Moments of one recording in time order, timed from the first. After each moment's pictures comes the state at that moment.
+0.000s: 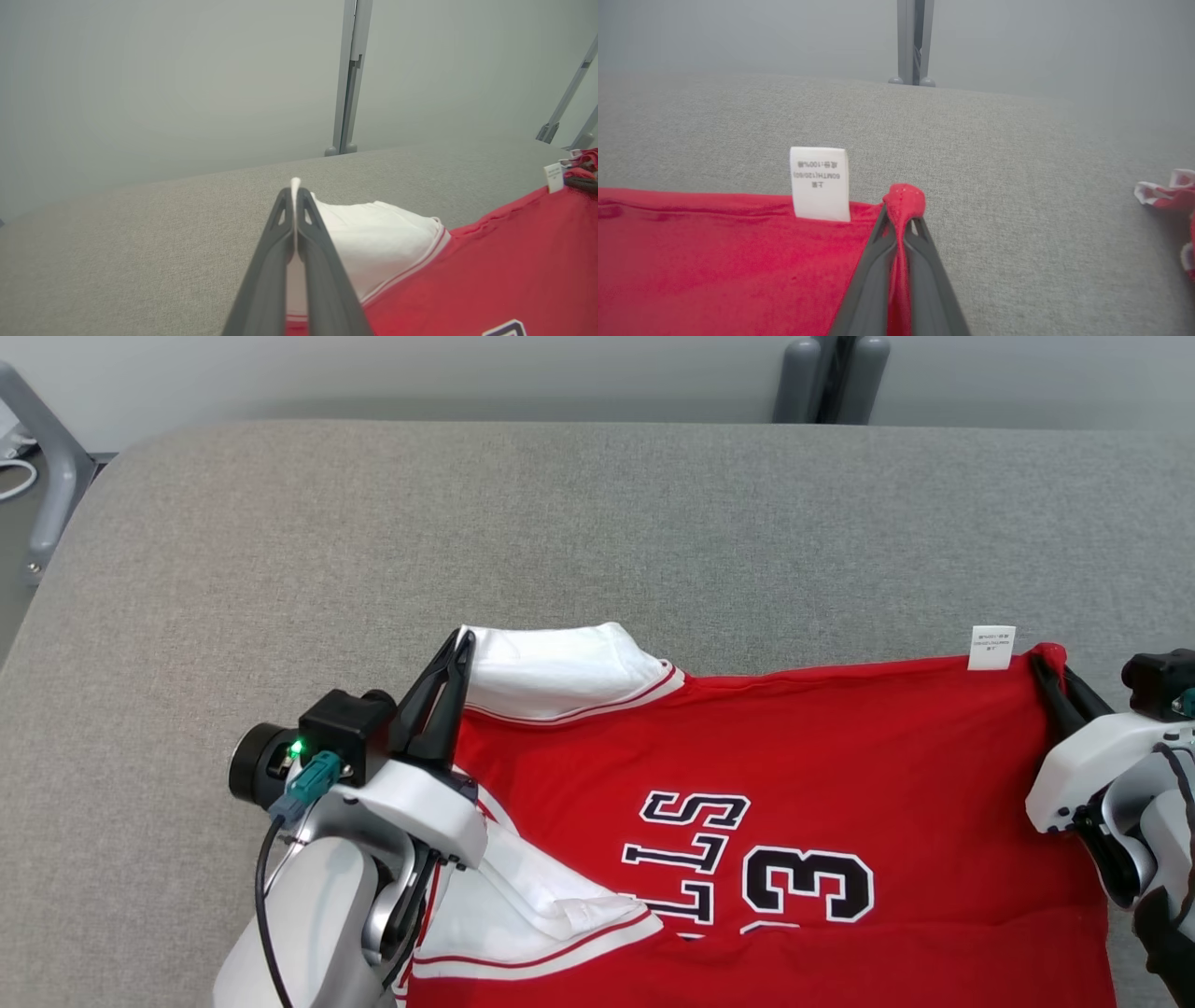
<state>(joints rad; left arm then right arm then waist) -0.41 0.12 -0.38 0.37 -0.31 0.00 -0.19 -0.66 -0.37 0.49 0.97 0.57 0.13 -0.25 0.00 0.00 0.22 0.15</state>
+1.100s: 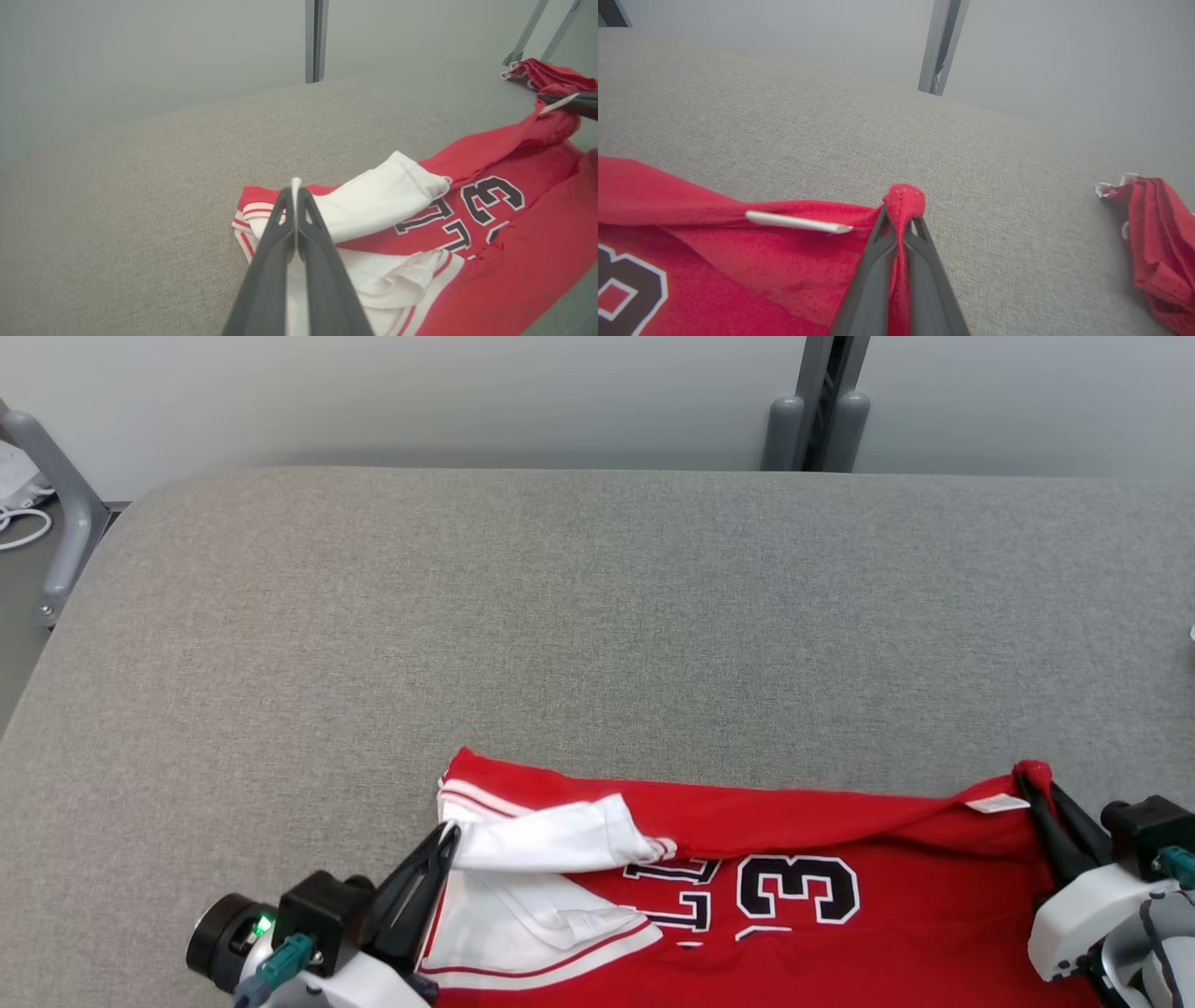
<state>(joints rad) -0.02 0.34 -0.43 -0.03 -0.34 0.01 -0.01 -0.25 -0.36 0.23 0.57 0.23 0.13 -0.26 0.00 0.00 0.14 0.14</state>
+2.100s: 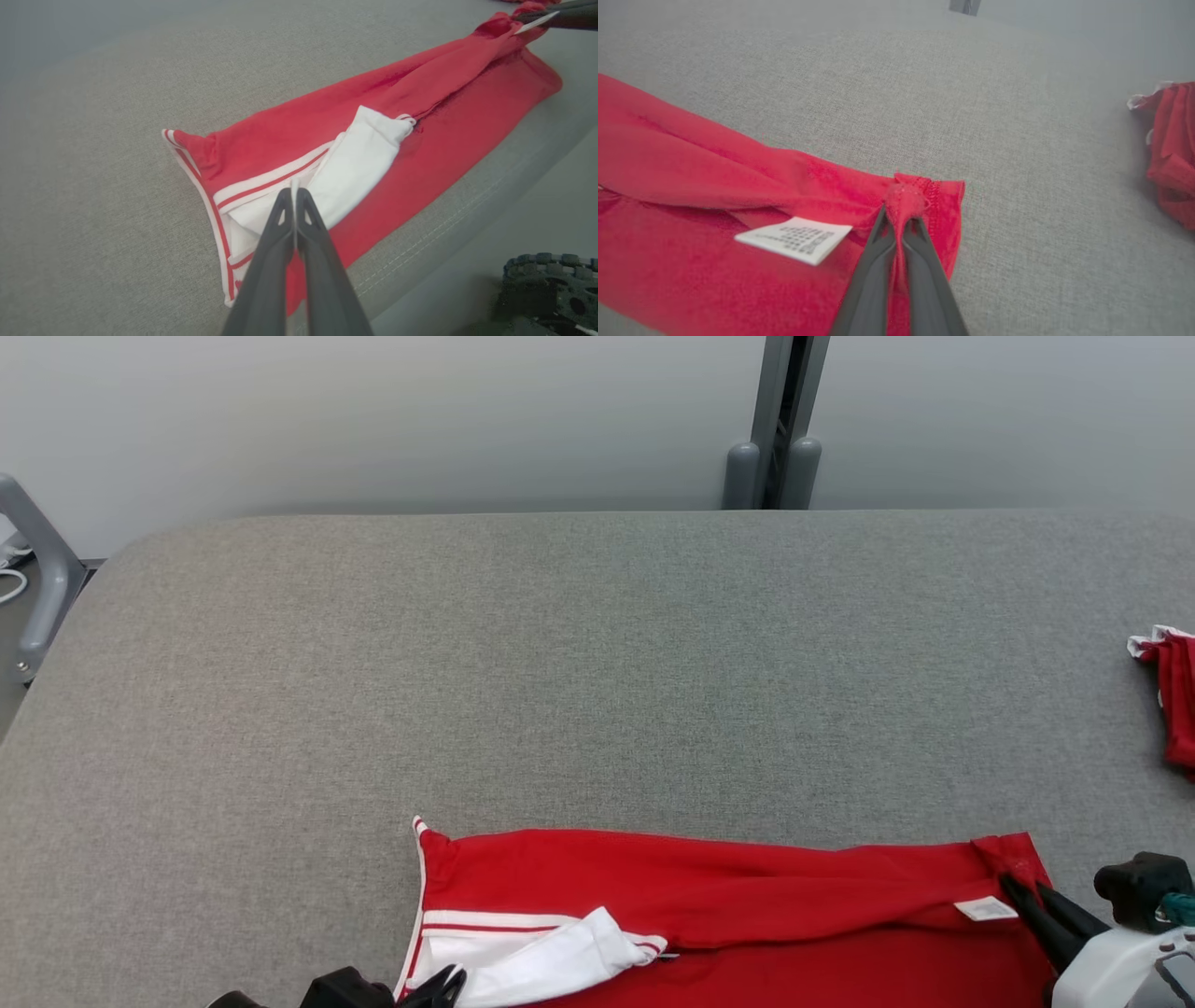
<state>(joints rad) 0.15 0.48 -0.49 -0.19 -0.38 -0.02 0.20 -0.11 -0.53 0.42 0.38 0.49 0.13 -0.06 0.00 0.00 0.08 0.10</state>
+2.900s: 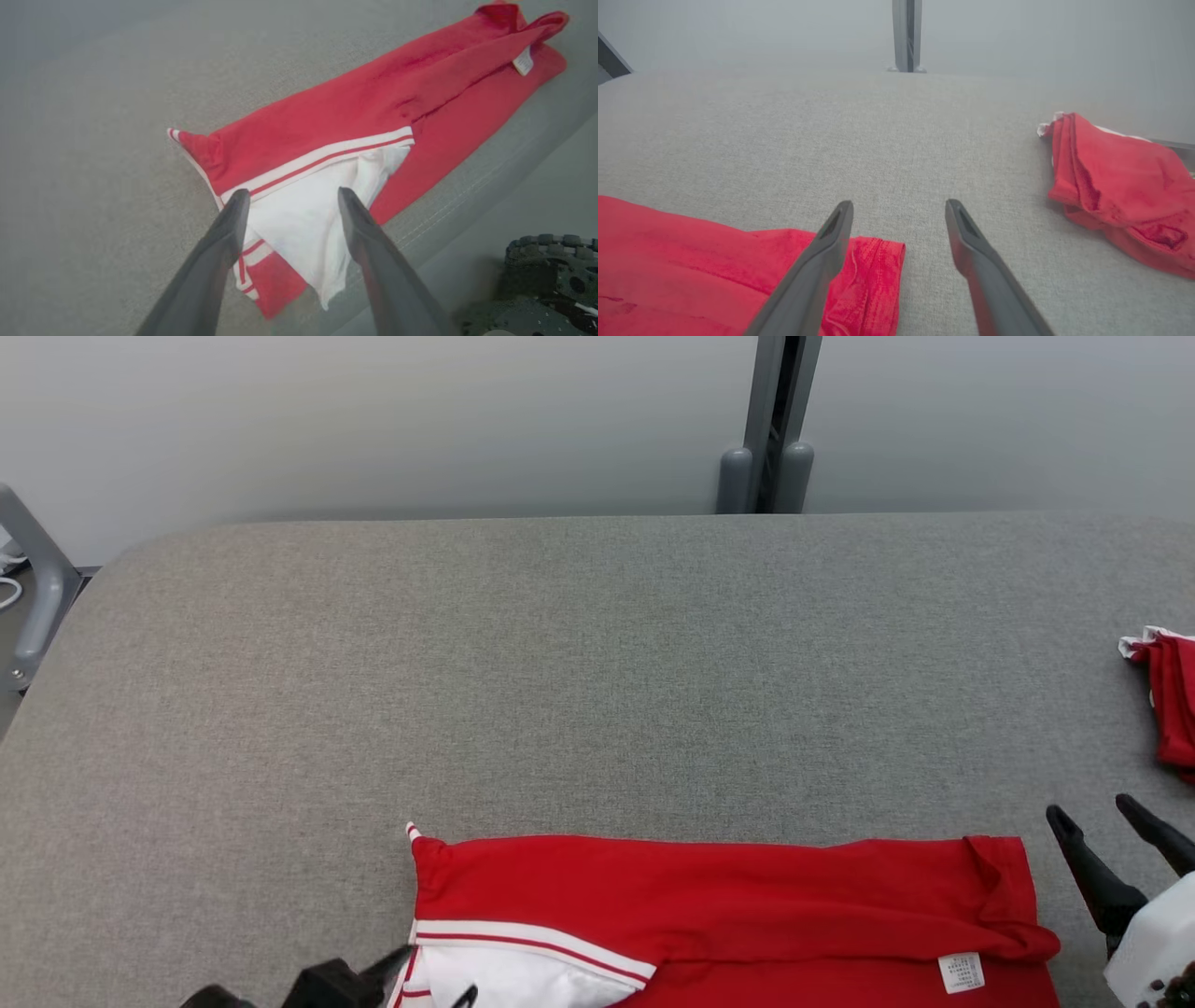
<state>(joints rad) 0.17 0.54 -0.50 -0.26 -0.40 0.00 0.30 0.01 -0.46 0.06 0.12 0.53 0.13 0.21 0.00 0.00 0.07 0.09</state>
